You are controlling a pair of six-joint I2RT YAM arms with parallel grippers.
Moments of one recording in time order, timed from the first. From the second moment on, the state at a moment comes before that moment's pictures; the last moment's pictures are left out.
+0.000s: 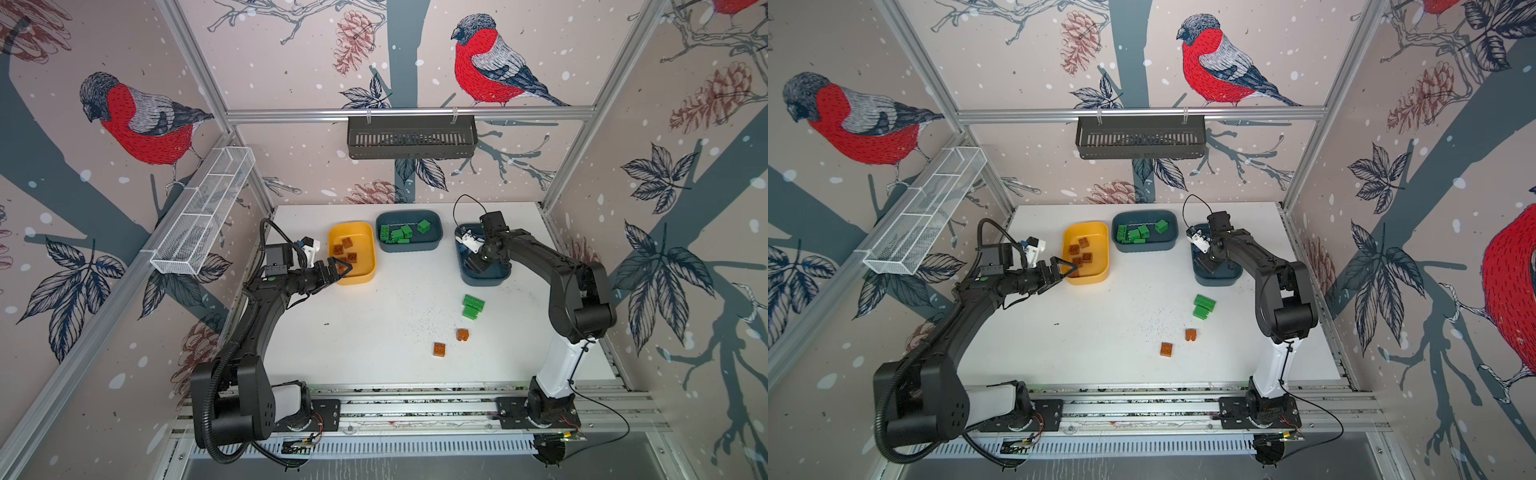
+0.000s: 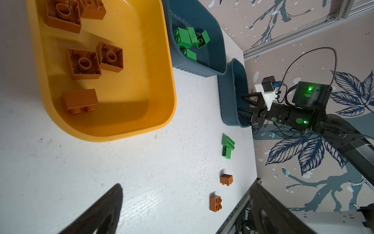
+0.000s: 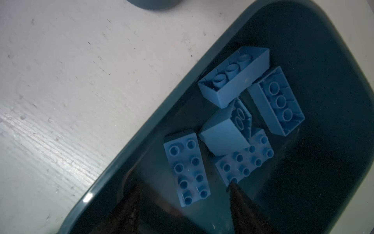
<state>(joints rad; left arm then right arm) 0.10 1.28 0.85 -0.43 0.83 -0.36 0.23 1.87 1.36 -0.58 -0.09 -0.57</state>
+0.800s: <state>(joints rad) 0.09 1.29 0.85 -0.43 0.83 -0.36 0.61 1.30 0.84 -0.63 -0.28 -0.50</state>
